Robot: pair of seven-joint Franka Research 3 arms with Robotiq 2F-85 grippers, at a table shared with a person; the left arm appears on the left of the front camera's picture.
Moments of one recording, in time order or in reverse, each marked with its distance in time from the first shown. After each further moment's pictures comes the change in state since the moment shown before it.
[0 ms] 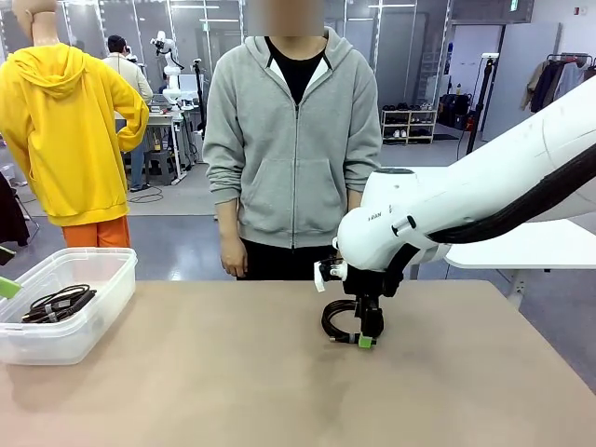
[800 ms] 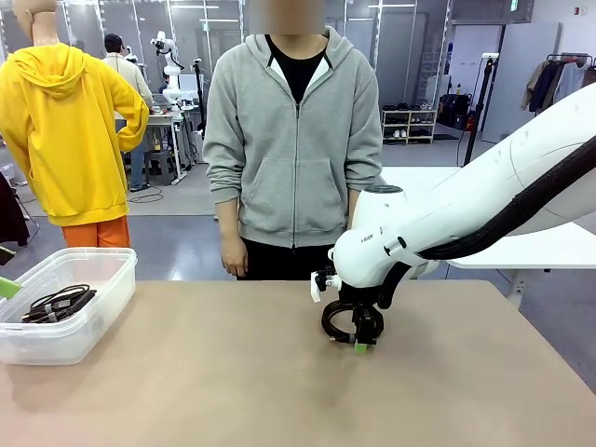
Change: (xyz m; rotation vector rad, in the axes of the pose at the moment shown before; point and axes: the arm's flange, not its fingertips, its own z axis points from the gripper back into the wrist) left arm 0.000 0.000 0.000 0.001 0.002 -0.001; right arm 0.005 -0.018 -0.033 -0.030 0.027 -0.008
